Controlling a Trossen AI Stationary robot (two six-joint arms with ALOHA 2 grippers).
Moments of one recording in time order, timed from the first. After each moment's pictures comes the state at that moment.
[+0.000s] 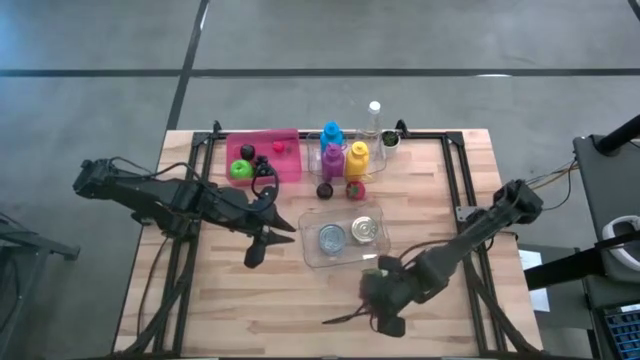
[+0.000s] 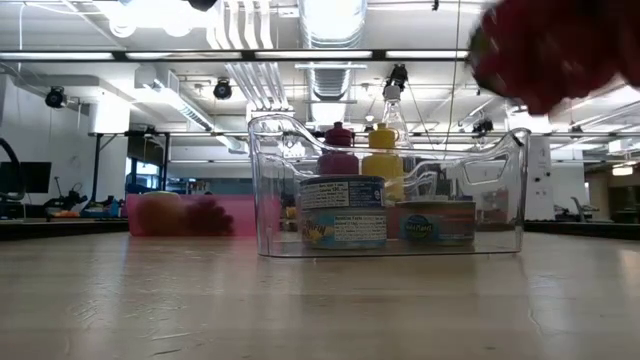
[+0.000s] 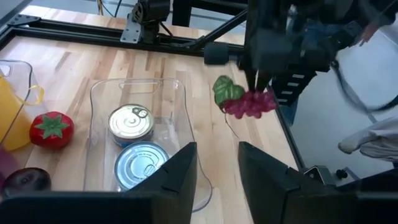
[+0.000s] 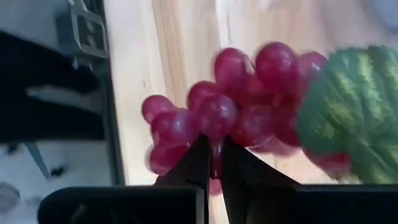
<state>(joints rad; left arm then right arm) -0.25 1.18 1.09 -0.41 -0.05 -0.24 0.61 1.72 1.39 -0.84 0.04 0.78</state>
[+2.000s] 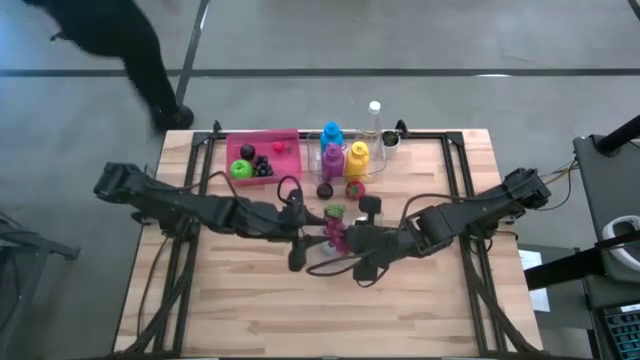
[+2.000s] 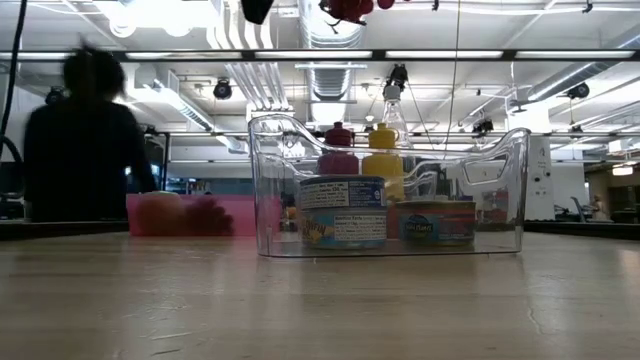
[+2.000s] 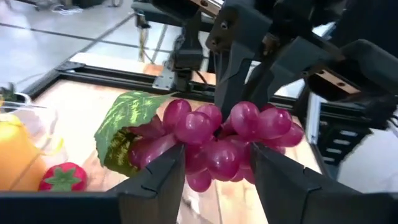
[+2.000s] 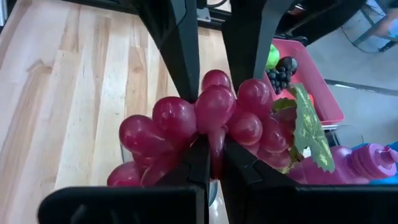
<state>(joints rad) -0.25 1.44 1.10 -0.01 -0.26 -0.24 0.40 1.60 1.53 -0.71 0.57 0.16</state>
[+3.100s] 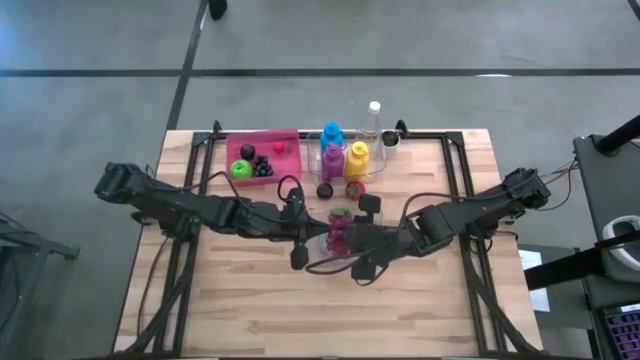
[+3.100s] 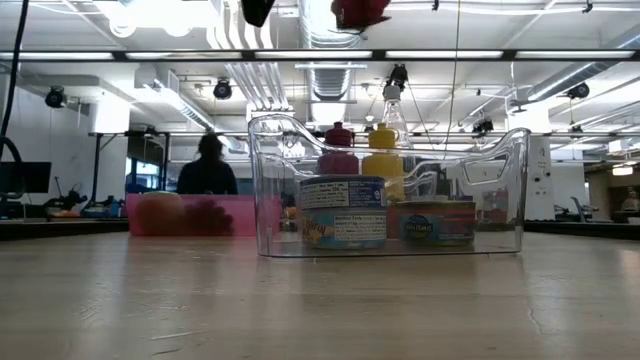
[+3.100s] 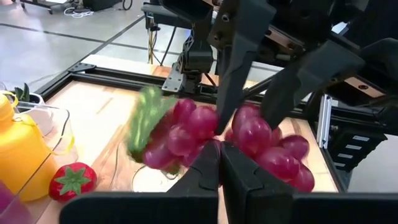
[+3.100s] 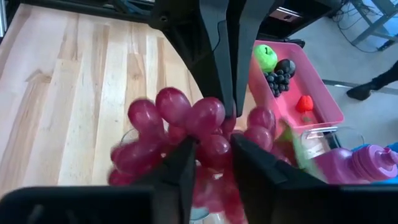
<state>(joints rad) -0.25 1.44 1.10 0.00 -0.30 -0.23 0.40 1.60 1.53 -0.69 0.57 0.17</state>
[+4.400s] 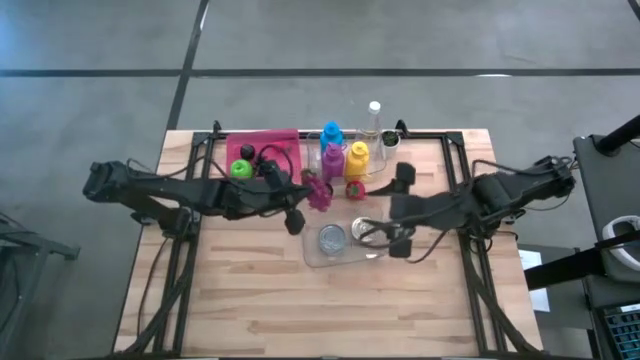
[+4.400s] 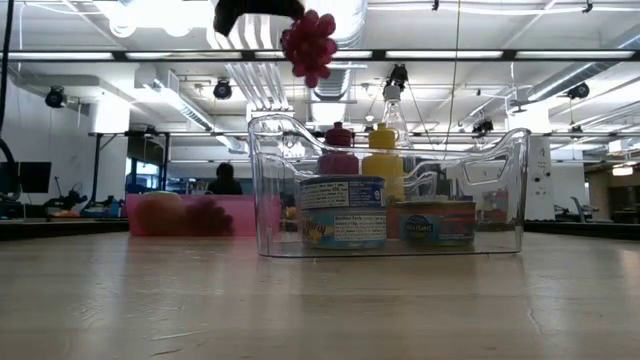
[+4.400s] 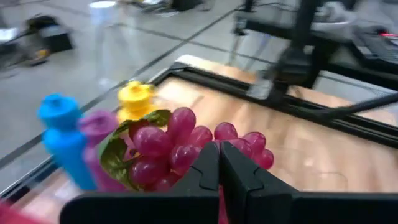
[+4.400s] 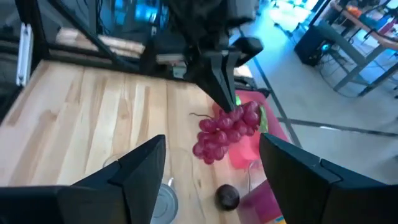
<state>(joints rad) -0.14 1.32 1.10 -0.18 -0.51 -0.28 0.40 1.35 1.58 -0.76 0.58 0.02</state>
